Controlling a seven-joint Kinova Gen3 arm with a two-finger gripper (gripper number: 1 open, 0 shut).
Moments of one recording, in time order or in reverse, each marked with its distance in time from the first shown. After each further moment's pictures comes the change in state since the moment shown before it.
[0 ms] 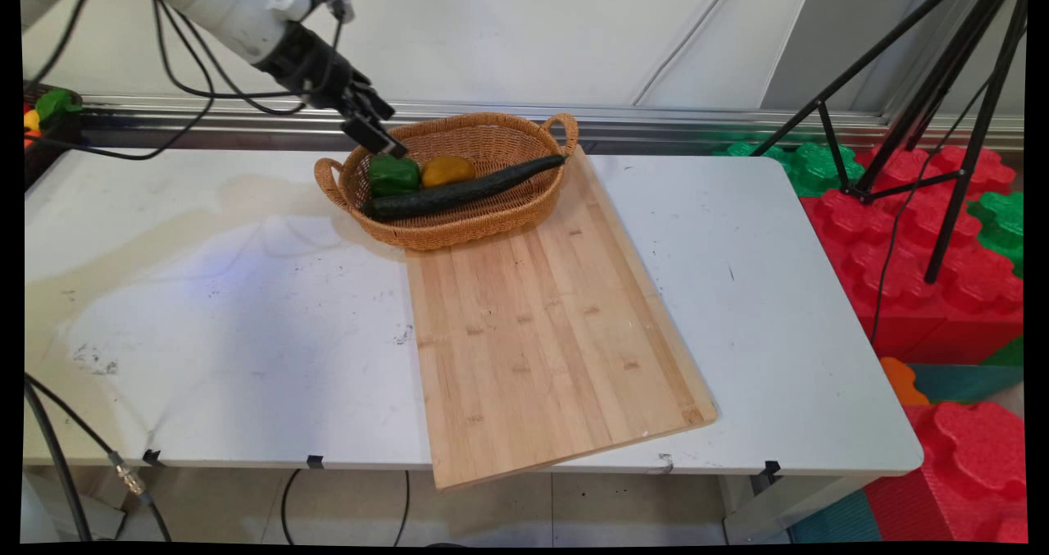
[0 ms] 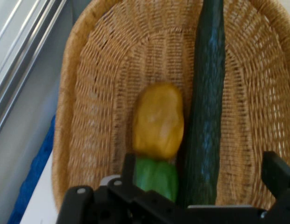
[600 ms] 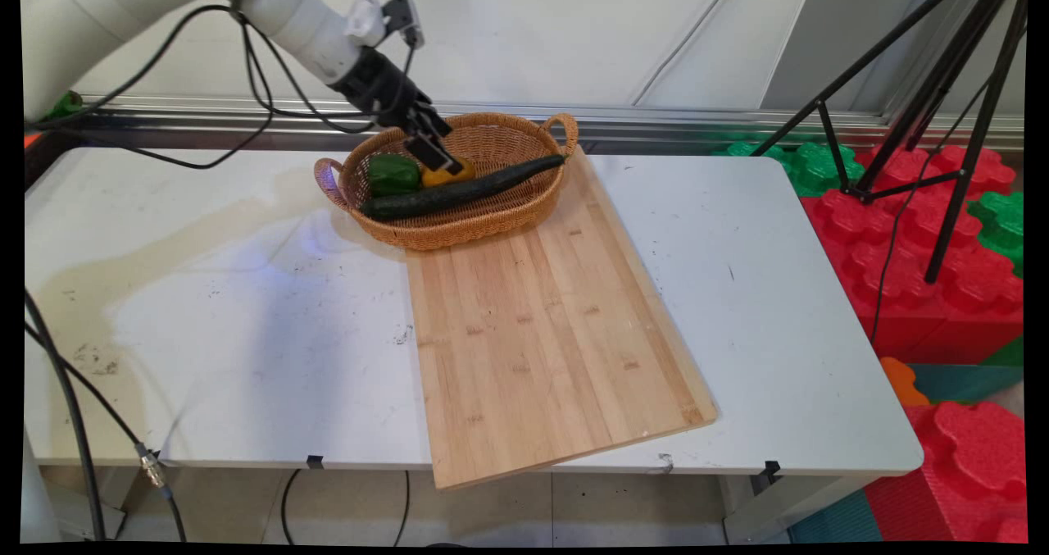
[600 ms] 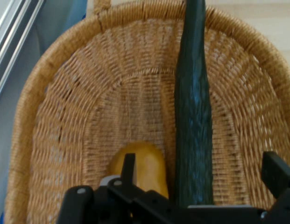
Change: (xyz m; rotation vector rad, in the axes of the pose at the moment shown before) arm 0.038 0.004 0.073 -0.068 0.019 0.051
